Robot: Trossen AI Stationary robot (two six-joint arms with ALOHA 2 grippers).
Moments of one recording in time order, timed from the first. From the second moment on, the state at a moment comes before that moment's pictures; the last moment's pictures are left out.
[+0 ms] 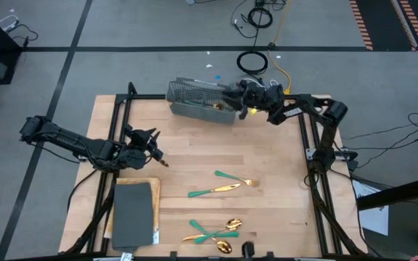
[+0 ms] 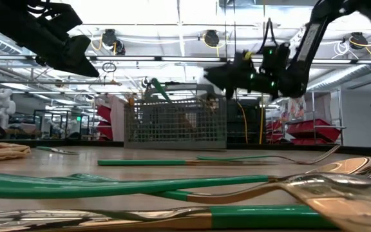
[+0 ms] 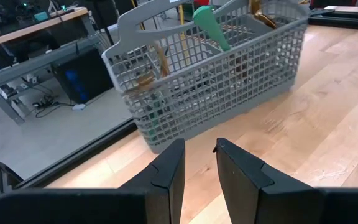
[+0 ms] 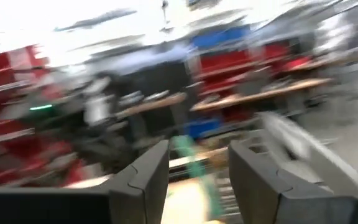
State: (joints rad) left arm -0.27 0.85 0.45 -0.35 -1.08 -0.52; right arm -0.72 1.87 0.76 1.43 -0.63 0.43
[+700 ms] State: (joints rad) left arm -0.27 0.85 0.45 -0.35 -1.08 -0.52; right arm -0.06 1.31 0.76 -0.12 -0.26 0.01
